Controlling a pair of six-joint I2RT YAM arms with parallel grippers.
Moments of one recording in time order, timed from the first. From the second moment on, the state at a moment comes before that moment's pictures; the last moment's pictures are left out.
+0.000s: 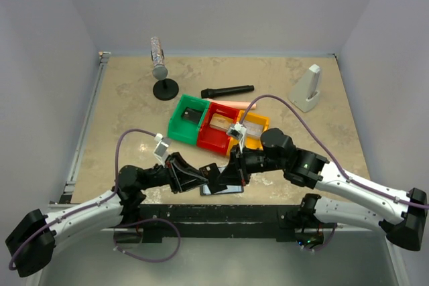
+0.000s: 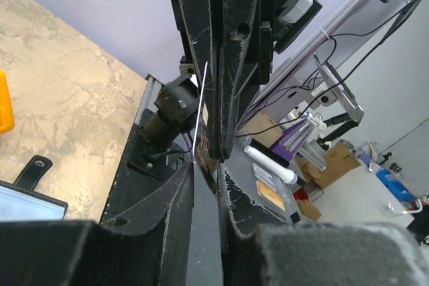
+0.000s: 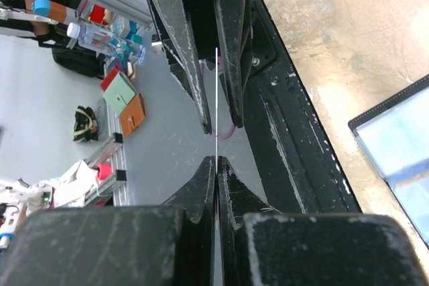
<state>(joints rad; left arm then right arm) -0.86 0.65 0.05 0.94 0.55 -0.94 1.02 0.91 0.76 -0.22 -0.51 0.64</state>
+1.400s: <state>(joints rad) -0.83 0.53 0.05 0.86 0.45 -0.94 1.02 0.87 0.85 -0.42 -0.41 0.56</state>
